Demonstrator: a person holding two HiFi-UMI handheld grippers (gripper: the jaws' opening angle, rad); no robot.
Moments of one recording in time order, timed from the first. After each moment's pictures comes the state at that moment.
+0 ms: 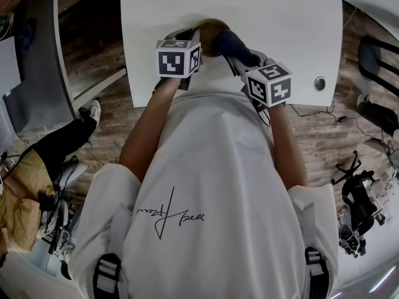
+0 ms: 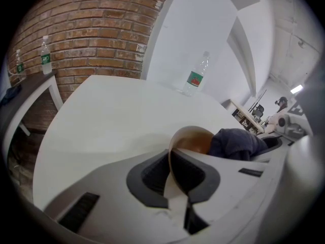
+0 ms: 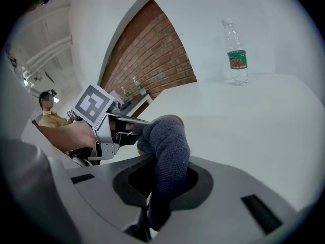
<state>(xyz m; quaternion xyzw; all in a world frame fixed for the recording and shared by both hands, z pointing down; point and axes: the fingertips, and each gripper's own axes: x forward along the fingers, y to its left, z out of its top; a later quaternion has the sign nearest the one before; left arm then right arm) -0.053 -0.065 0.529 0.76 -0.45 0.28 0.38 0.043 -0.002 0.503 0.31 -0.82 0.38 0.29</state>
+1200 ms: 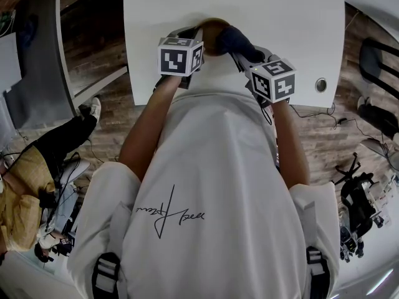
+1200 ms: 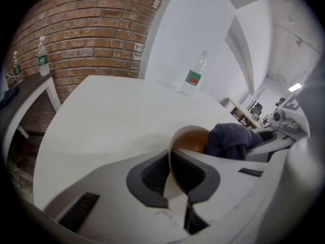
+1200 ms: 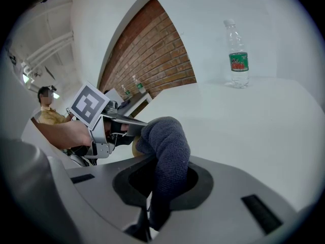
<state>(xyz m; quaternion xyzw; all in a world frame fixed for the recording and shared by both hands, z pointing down) -0.056 -0.067 0.528 0.77 -0.44 0.29 0.38 0.046 -0.015 0.503 0.31 -0.82 0.37 0.30</state>
